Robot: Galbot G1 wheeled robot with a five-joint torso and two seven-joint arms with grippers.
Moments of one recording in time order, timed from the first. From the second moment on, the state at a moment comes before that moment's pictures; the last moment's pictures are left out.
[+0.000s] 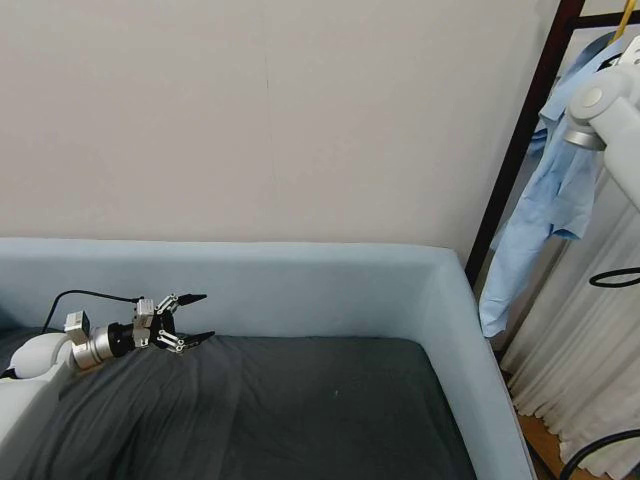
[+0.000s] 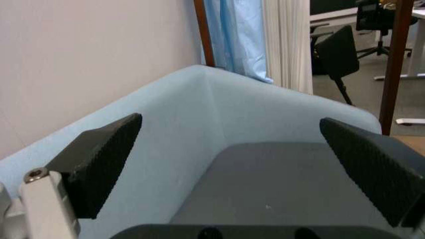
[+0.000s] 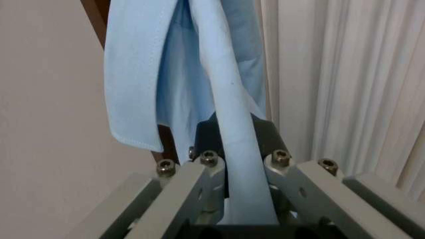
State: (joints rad) left arm 0.69 -0.72 -0.32 -1.17 -0.80 -0.24 1.28; right arm 0.48 0.83 -0.40 1.07 1.46 -0.46 1.00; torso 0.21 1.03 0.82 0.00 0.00
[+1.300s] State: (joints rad) left arm 0.83 -0.80 -0.34 -1.43 -0.89 -0.23 0.91; right arm -0.23 0.31 -0.04 1.99 1.33 -0.16 0.43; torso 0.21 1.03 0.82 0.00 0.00
